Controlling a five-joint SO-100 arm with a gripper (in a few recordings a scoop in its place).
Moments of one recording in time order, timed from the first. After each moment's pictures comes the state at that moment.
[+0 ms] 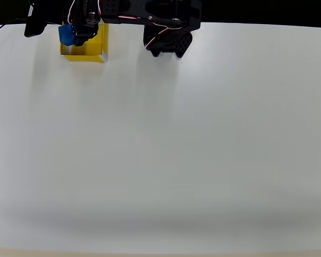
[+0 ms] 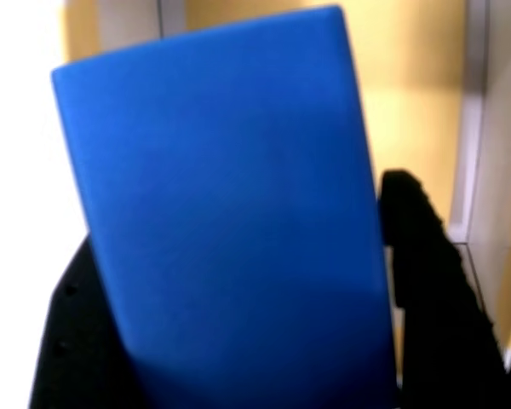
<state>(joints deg) 90.9 124.6 128.2 59.9 -101.8</state>
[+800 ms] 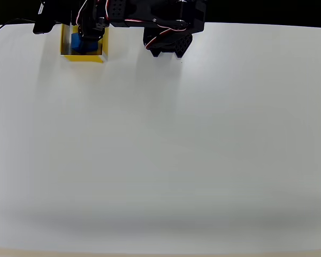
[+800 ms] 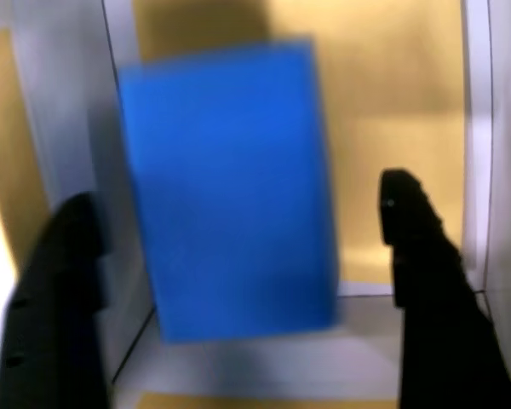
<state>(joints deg) 92.8 128.1 141.6 46.2 -97.6</state>
